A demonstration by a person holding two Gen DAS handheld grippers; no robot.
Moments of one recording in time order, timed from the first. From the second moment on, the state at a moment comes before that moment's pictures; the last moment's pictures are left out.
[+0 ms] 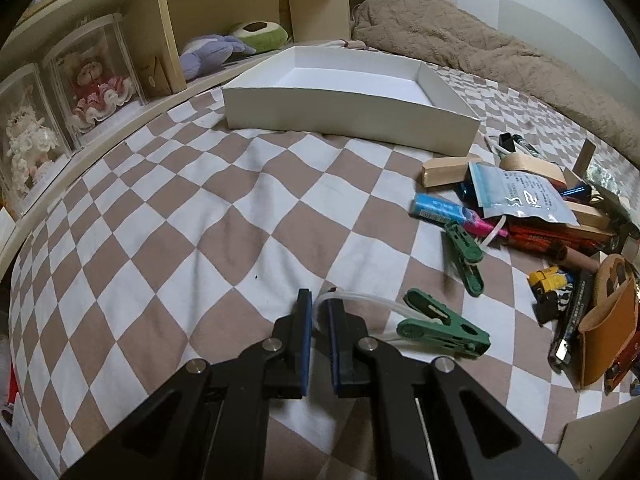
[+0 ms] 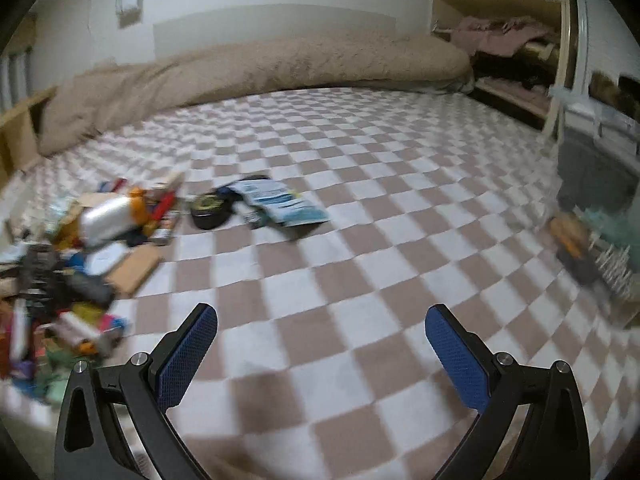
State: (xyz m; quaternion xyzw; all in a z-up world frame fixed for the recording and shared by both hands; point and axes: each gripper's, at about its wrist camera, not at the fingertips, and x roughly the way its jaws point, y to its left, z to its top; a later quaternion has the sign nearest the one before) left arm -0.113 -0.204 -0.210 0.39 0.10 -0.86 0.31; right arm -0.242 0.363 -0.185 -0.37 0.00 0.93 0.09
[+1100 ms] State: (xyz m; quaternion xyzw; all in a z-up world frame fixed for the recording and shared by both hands) left arm -0.116 -0.206 -0.212 0.40 0.10 -0.86 0.31; right arm -0.379 0.277 -0.261 -0.39 -0.36 0.83 0.14
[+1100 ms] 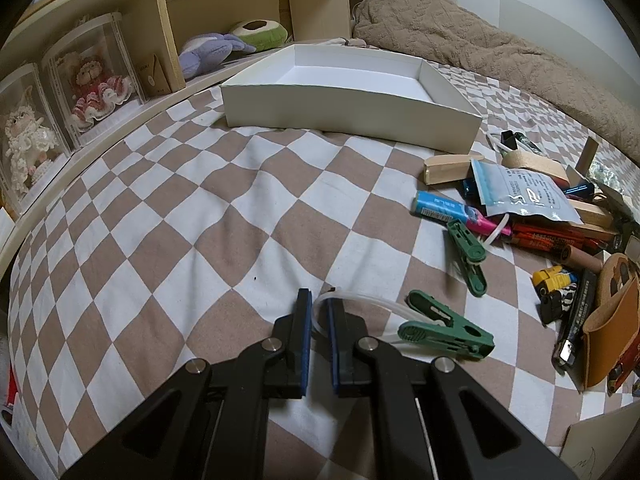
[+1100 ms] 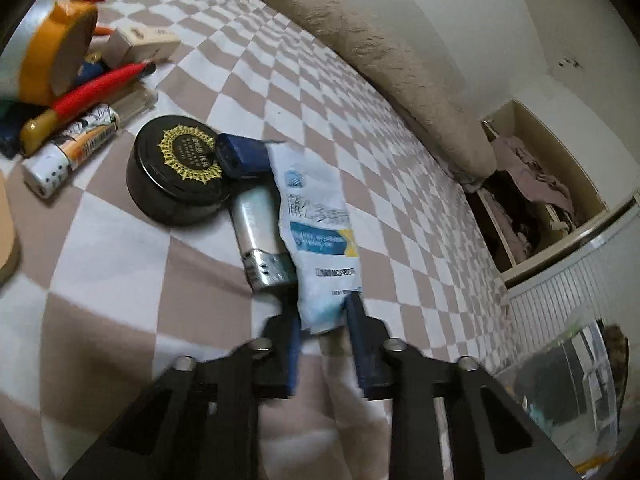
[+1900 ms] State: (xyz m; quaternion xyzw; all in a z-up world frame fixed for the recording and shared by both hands) left arm -0.104 -0.214 -0.208 0.38 0.15 -0.87 0.27; right arm -0.267 0.273 -0.237 -0.33 -0.36 0.87 0.05
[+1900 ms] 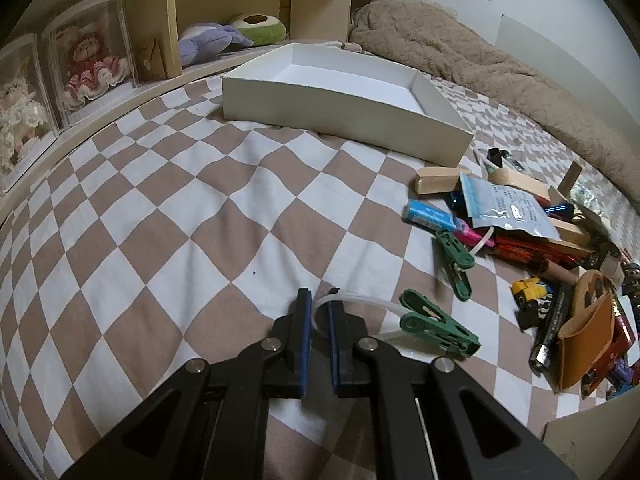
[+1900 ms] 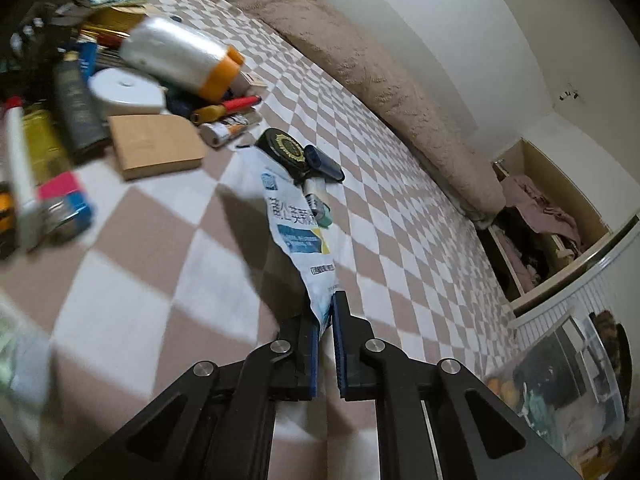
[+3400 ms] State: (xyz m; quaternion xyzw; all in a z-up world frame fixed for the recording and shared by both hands) left arm -0.041 -0.143 -0.130 0.29 0.17 -0.93 0.13; right arm -0.108 0.345 -0.124 -0.30 0.13 0.94 -0.10
